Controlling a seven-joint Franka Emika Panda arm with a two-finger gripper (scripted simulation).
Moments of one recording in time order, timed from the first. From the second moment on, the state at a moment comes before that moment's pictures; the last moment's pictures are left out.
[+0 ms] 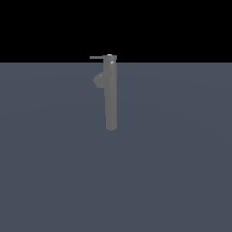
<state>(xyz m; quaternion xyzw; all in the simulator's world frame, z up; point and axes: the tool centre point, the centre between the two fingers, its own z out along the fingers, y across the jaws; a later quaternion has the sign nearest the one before) -0.251 -0.007 0.505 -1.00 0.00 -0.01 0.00</state>
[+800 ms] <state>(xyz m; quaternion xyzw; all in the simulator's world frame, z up) -0.243 0.008 0.508 -1.00 -0.03 -0.01 0.01</state>
